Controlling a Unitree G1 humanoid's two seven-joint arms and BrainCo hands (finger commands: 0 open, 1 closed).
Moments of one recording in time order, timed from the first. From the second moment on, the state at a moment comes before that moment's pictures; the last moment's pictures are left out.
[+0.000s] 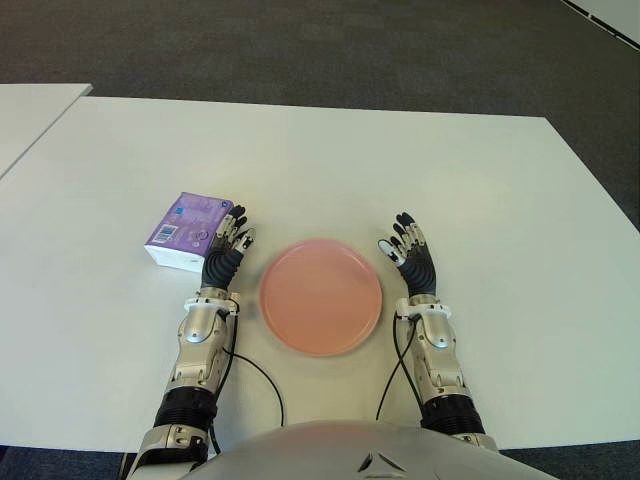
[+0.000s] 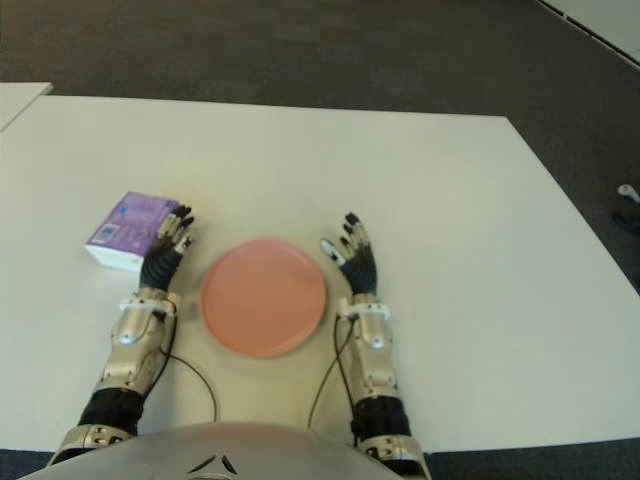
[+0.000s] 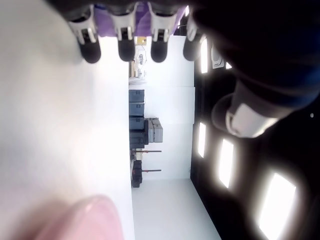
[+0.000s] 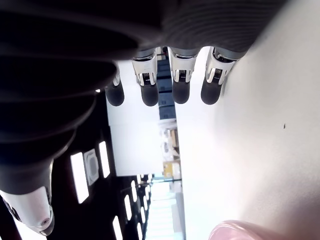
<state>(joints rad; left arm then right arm) 0.02 0.06 0.10 0.40 -0.07 -0.44 -0.10 0.03 0.05 -0.02 0.31 0.04 -0.32 0.02</state>
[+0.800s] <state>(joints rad) 0.06 0.14 0.11 0.03 0.03 -0.23 -0.05 0.00 0.04 -0.02 0.33 0.04 -0.34 0.01</state>
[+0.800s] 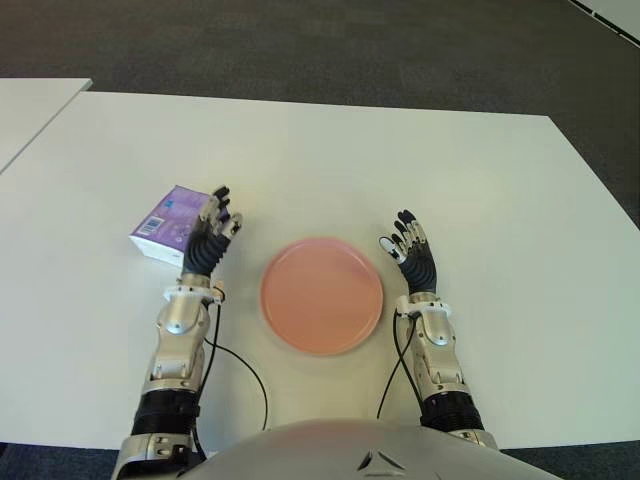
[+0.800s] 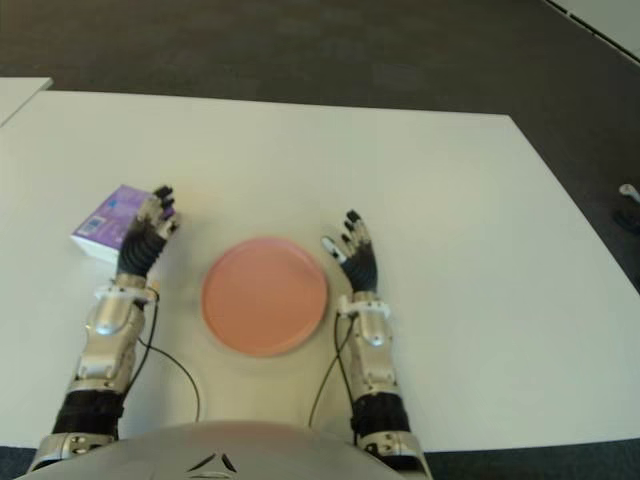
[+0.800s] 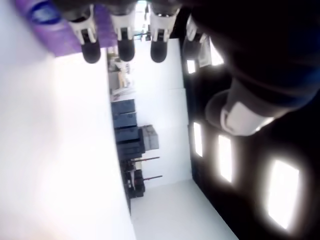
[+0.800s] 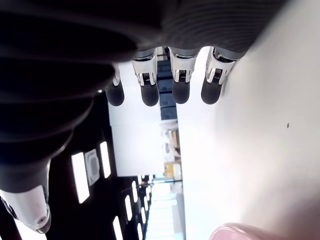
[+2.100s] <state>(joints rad) -0.10 0.54 0.20 -0.32 0.70 -0.08 0.04 -0.05 0.04 -0.03 0.42 0.04 -0.38 0.03</state>
